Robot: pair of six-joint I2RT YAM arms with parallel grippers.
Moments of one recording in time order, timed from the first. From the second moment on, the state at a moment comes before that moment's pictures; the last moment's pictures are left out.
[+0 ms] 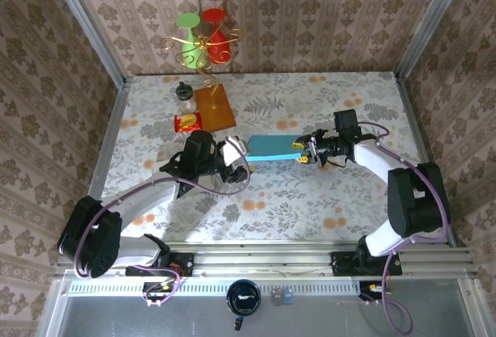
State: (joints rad) left arm -0.64 1.29 0.68 0.08 0.47 0.44; right arm 0.13 1.55 0.90 -0.30 -0.88 1.32
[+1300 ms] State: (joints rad) left arm -0.63 1.50 0.79 0.01 0.59 0.66; right arm 0.06 1.56 0.81 -0.44 -1.05 1.52
